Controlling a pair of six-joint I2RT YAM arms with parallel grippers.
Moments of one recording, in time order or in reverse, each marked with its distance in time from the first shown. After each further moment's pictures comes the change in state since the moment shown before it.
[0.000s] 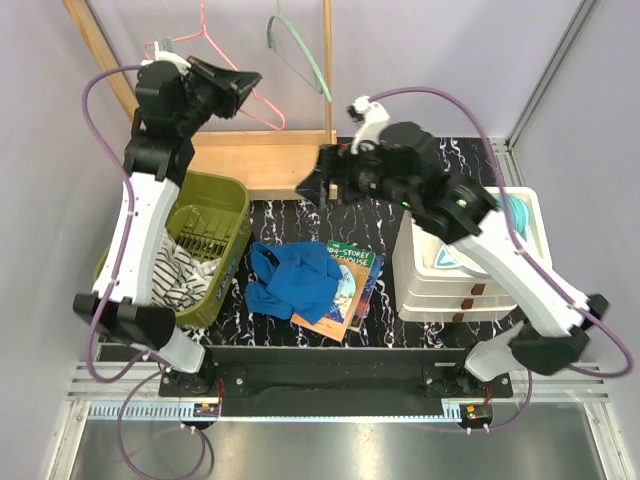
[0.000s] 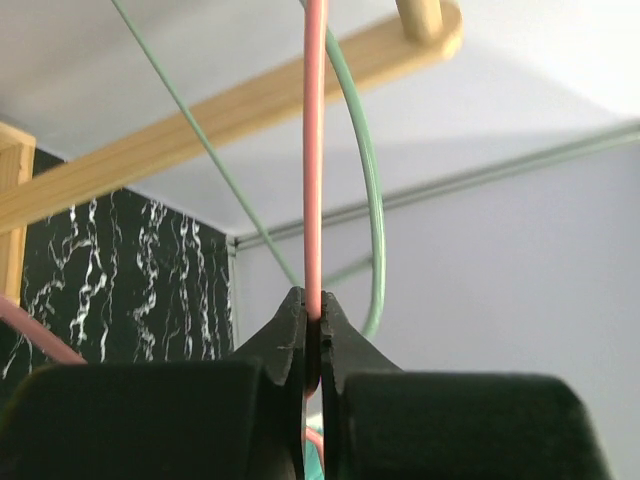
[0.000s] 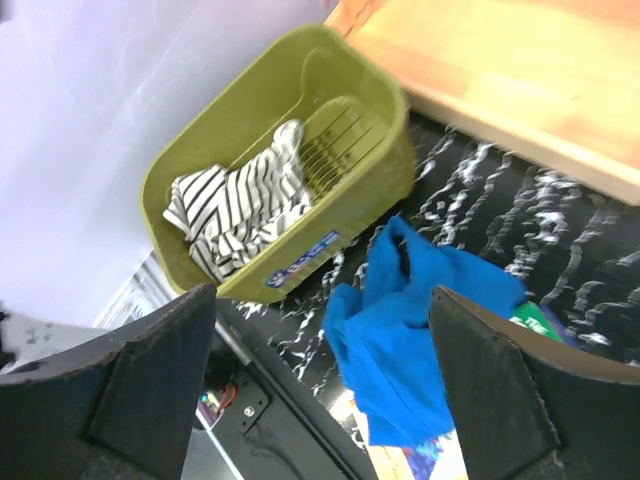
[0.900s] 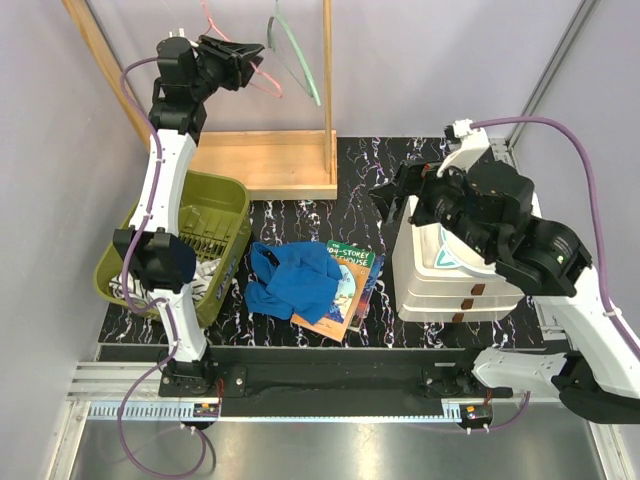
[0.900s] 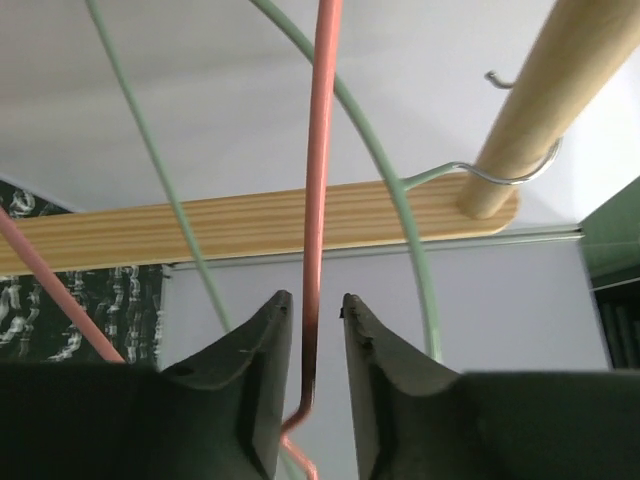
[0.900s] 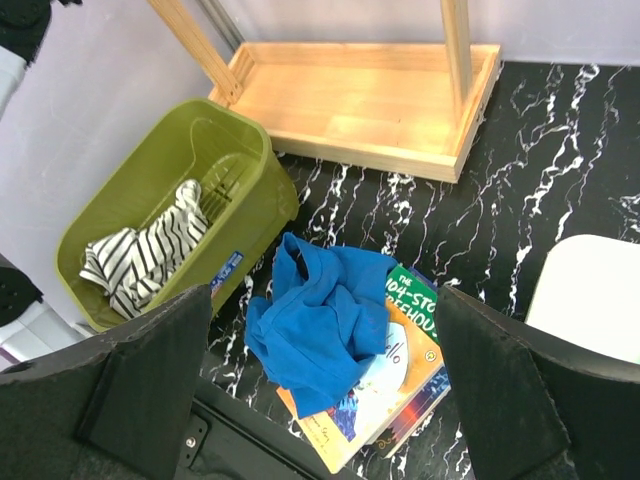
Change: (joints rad) left arm 0.123 0.479 0.397 0.103 0.141 -0.272; right arm 0.000 -0.401 -0.185 -0.139 0.356 0.001
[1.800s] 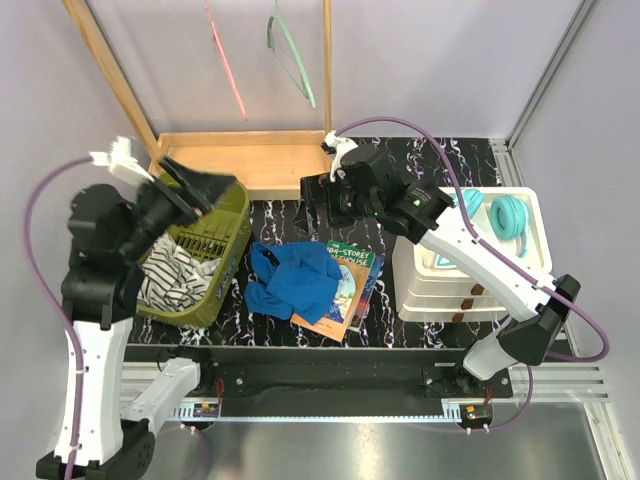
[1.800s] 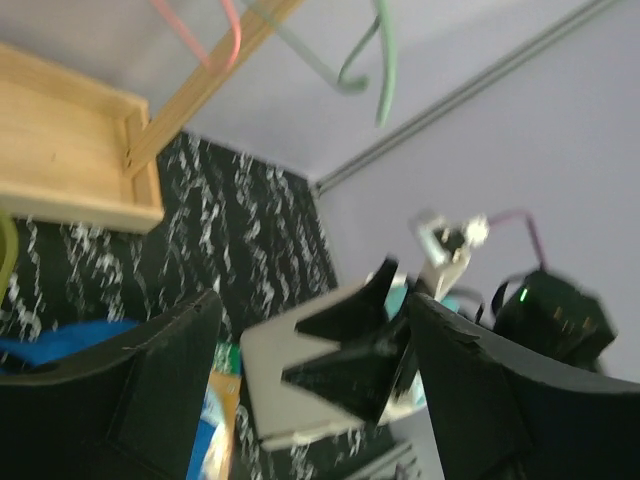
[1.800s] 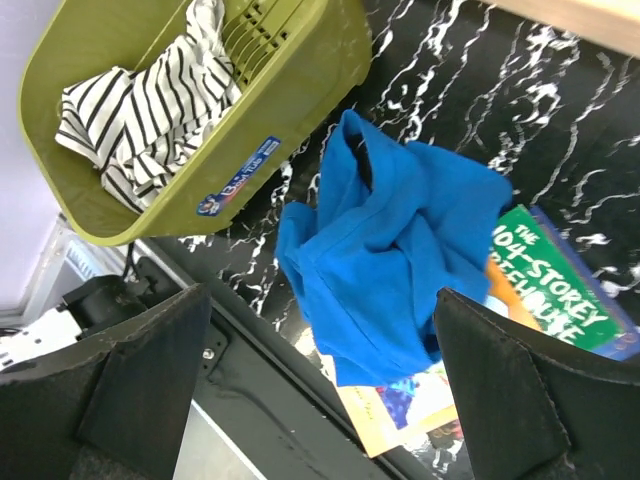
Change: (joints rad) left arm -0.002 -1.091 -0.821 -0.316 -0.002 0.592; right arm 0.000 0.426 0.007 0.080 -0.348 0.012
